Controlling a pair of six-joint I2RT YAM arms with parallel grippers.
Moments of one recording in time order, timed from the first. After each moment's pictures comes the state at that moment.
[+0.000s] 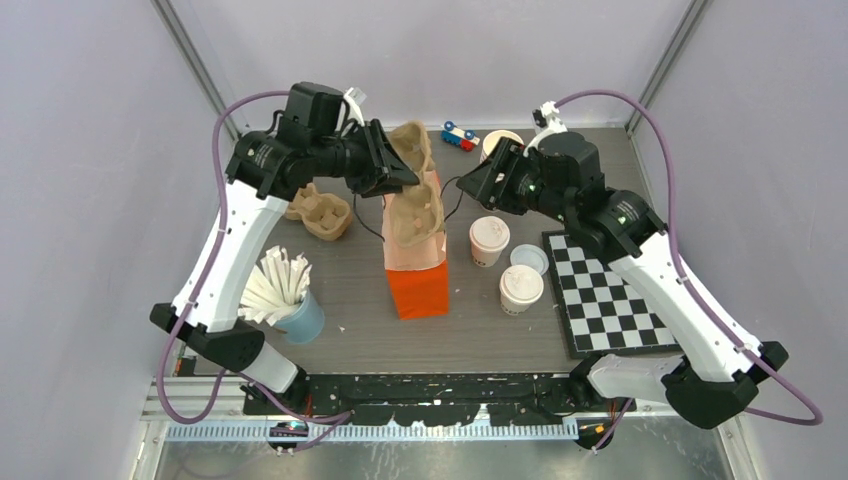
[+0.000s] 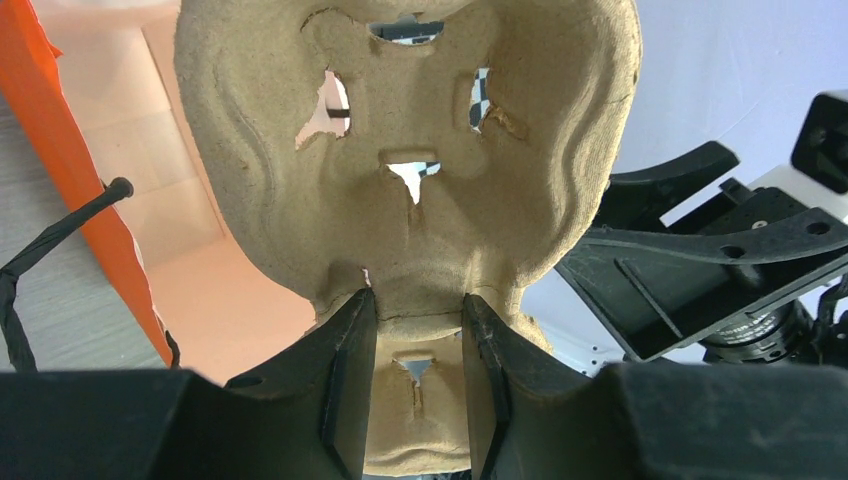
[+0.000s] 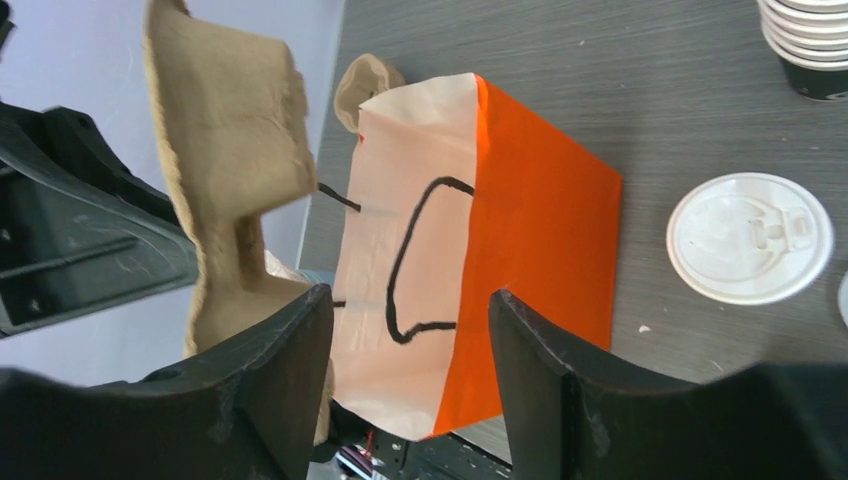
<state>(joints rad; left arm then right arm) -0.52 1.53 2.06 -1.16 0.37 -0.84 0.66 1.20 1.53 -0.73 0.04 0.79</state>
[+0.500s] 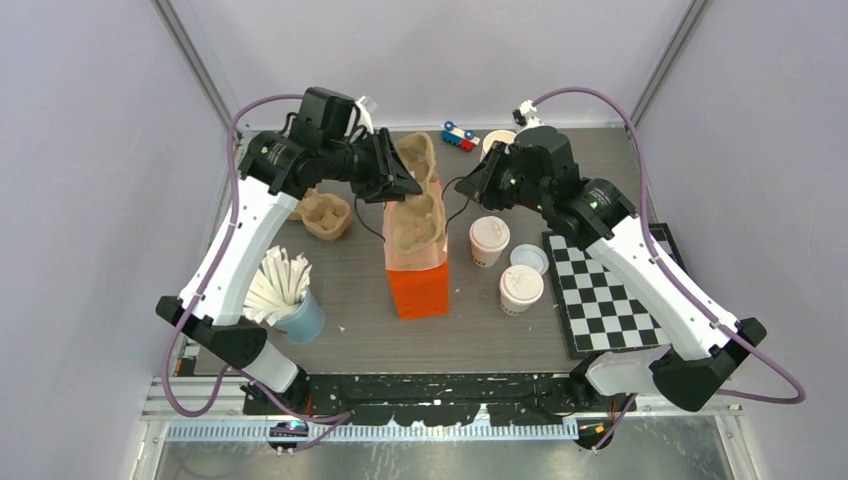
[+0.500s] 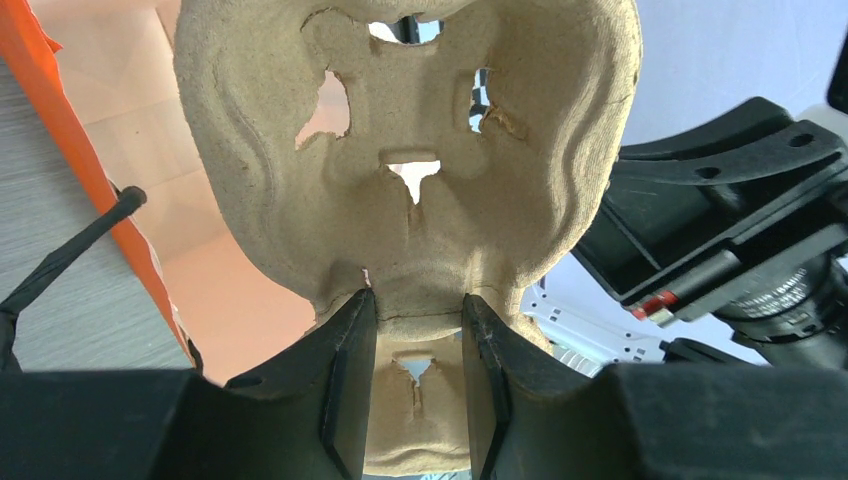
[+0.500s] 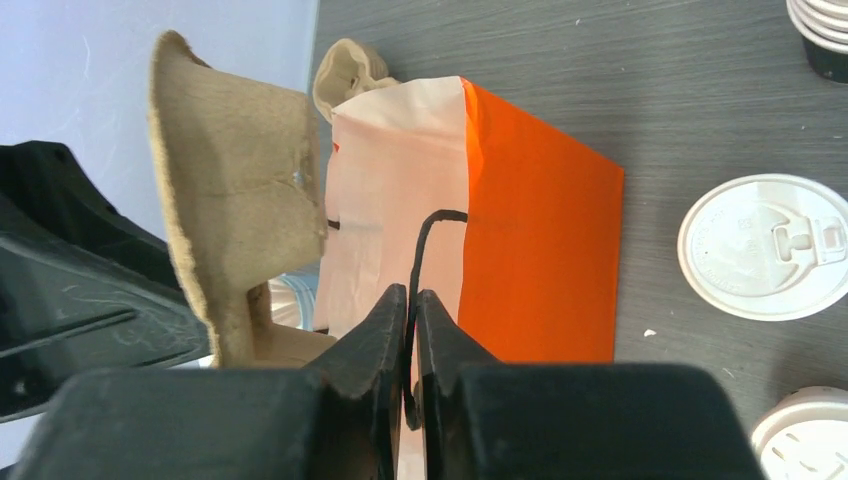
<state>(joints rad) -0.53 1.55 2.01 -1.17 0.39 -0.79 0.66 1.31 1.54 -0.68 0.02 0.81</state>
